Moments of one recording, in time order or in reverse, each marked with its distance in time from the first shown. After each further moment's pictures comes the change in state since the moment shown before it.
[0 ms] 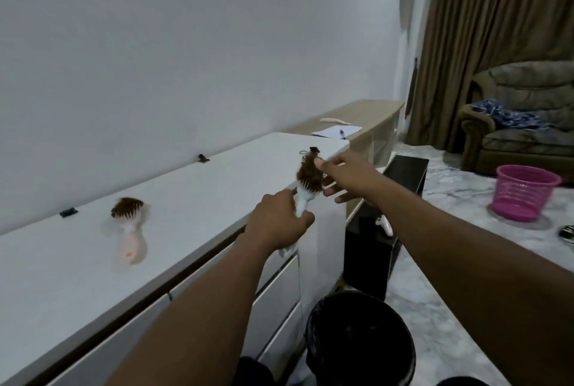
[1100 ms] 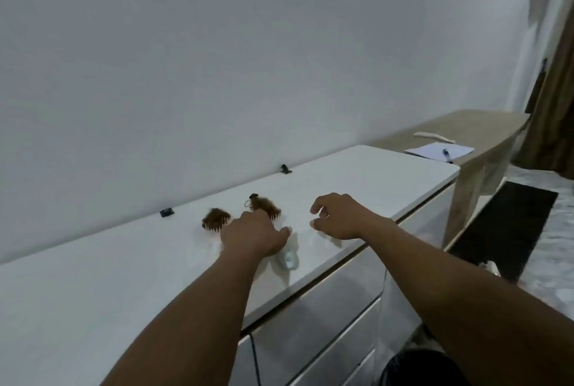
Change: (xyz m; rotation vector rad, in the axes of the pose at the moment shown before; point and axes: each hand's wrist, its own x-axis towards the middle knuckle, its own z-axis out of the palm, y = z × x) left_hand 0.033 -0.163 -0.088 0.463 -0.041 -0.551; right_hand 0.089 -0.049 0.174 -0.617 -0.400 -0.338
